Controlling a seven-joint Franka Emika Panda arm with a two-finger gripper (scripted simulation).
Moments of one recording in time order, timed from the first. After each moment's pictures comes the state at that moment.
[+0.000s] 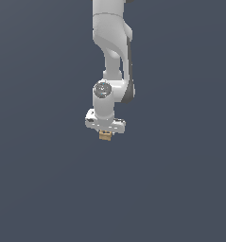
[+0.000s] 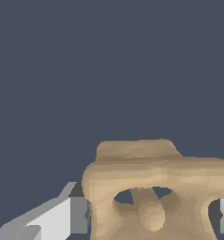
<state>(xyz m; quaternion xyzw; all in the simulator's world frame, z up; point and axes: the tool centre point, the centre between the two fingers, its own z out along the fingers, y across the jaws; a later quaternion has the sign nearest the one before) -0.069 -0.037 0.041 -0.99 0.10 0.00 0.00</state>
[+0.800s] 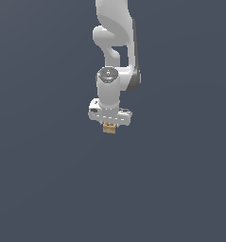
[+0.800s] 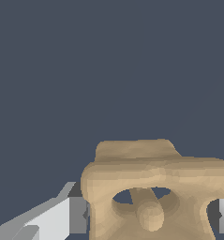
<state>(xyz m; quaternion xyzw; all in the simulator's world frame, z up) -0.078 -0.014 0.097 -0.99 0.10 0.00 0.00</state>
